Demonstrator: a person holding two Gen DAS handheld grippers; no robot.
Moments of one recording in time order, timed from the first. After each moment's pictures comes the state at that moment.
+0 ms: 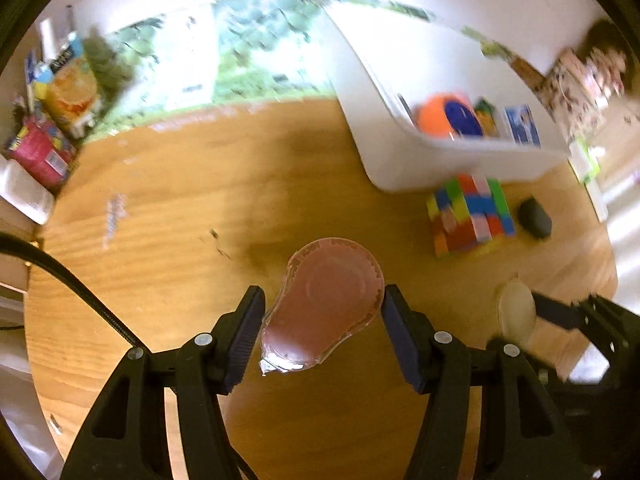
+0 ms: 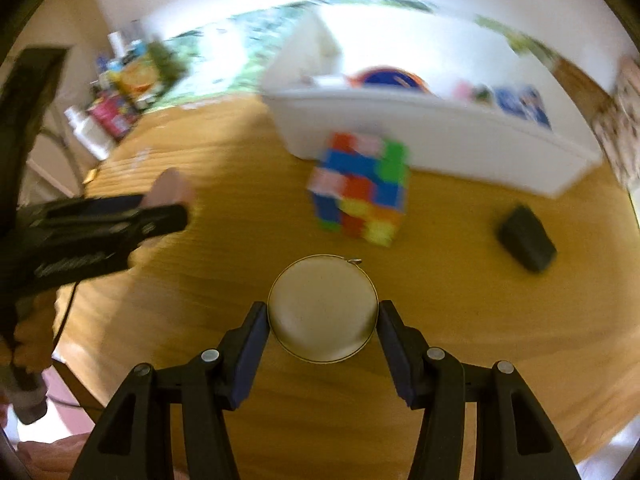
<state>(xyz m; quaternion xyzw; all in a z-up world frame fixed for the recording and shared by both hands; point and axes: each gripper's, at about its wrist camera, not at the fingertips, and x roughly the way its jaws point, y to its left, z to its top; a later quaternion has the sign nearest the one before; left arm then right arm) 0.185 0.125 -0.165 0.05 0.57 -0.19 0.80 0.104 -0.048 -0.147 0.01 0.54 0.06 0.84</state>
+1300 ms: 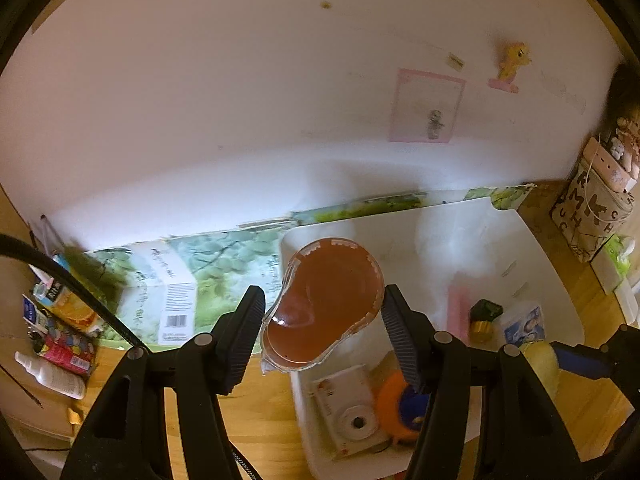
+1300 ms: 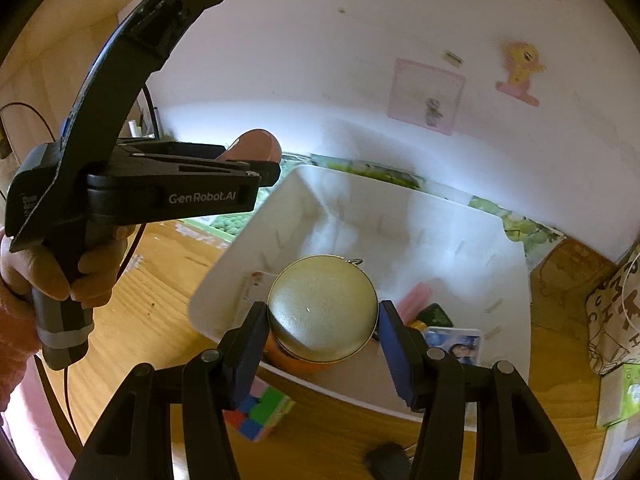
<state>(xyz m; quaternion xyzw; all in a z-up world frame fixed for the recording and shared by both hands) 0.309 0.004 -0.054 0.09 0.40 -0.14 0.90 0.219 -0.133 -0.056 -0.06 0.41 0.14 0.90</state>
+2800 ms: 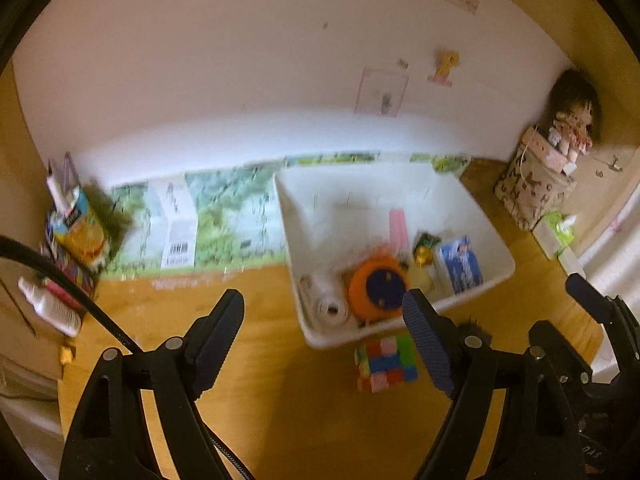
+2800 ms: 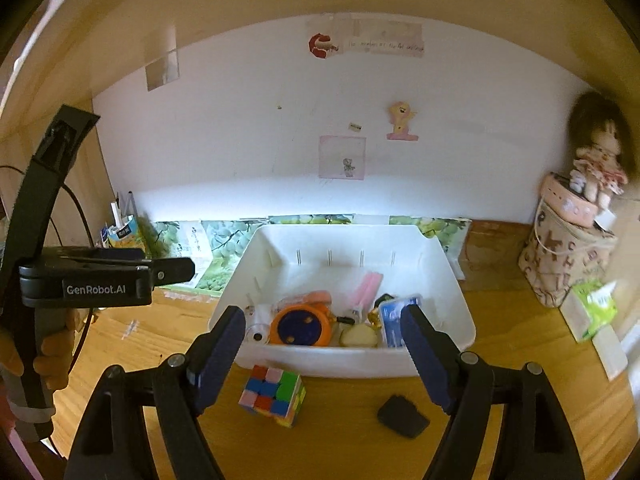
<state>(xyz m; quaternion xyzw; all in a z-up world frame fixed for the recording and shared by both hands) 0.216 0.055 -0.021 0.04 0.42 -0.20 0.88 0.101 -0.124 -0.027 0.02 0.28 0.00 0.96</state>
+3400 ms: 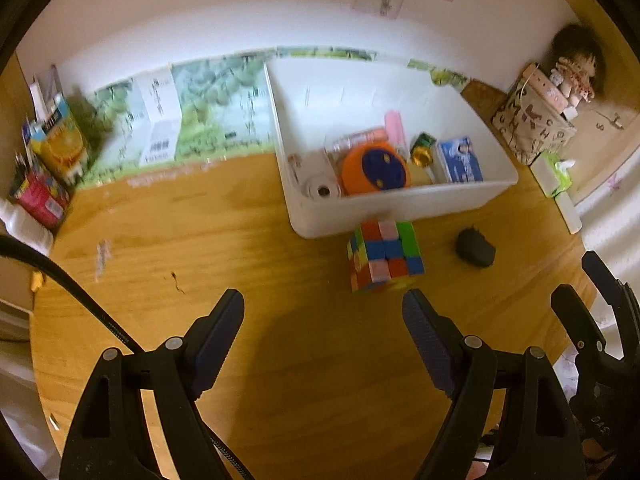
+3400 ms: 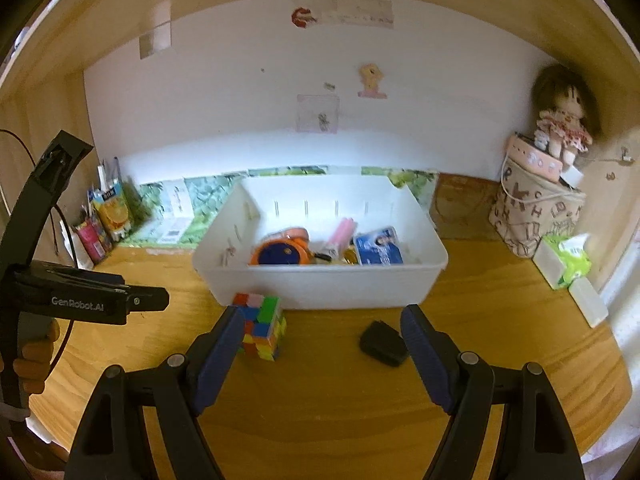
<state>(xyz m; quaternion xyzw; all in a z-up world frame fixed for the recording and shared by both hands) 0.175 0.072 -0.082 0.04 0.52 -0.21 0.83 0.049 -0.121 -0.069 0.02 0.31 -0.05 0.95</state>
